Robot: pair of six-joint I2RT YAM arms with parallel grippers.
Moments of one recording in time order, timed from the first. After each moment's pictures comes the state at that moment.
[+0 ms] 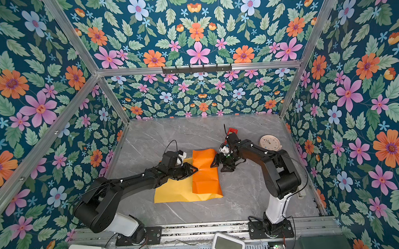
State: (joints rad) left arm -0.61 1.54 0.67 0.10 0.42 -0.85; right arm 0.37 1.80 1.13 -0.64 -0.69 0.52
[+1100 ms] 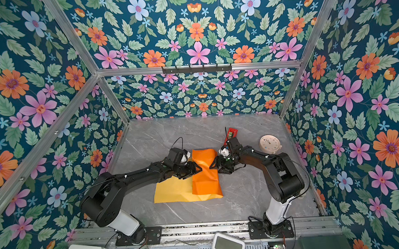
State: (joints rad) left arm -0.65 1.59 0.82 -0.10 0.40 -0.83; right arm 0.40 1.74 0.99 -0.43 -0.69 0.60
